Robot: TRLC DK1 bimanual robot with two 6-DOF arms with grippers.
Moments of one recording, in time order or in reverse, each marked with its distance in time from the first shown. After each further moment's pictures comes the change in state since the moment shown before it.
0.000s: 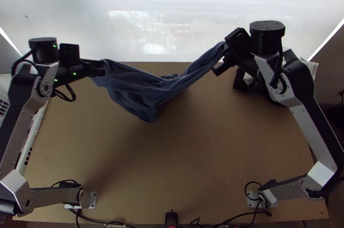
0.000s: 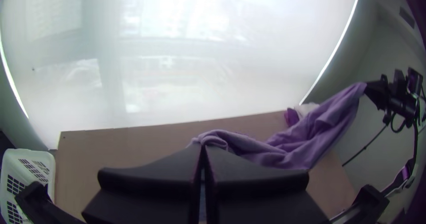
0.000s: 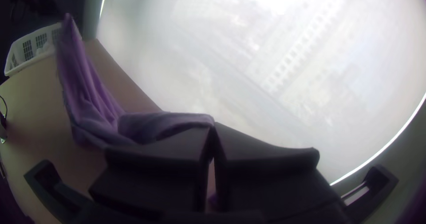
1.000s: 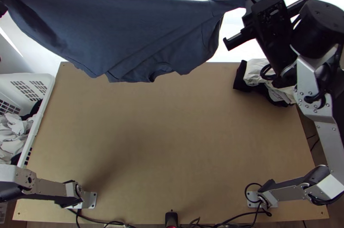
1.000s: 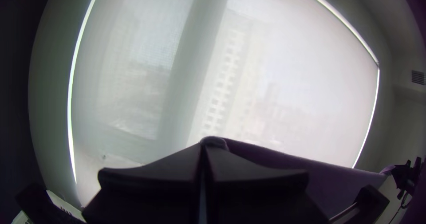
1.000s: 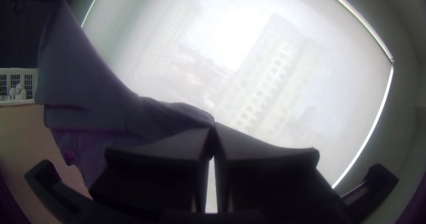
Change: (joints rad) left arm 0.441 0.107 0.607 0.102 0.063 -0.202; right arm 0.112 -0.027 0.265 0.203 0.187 -0.161
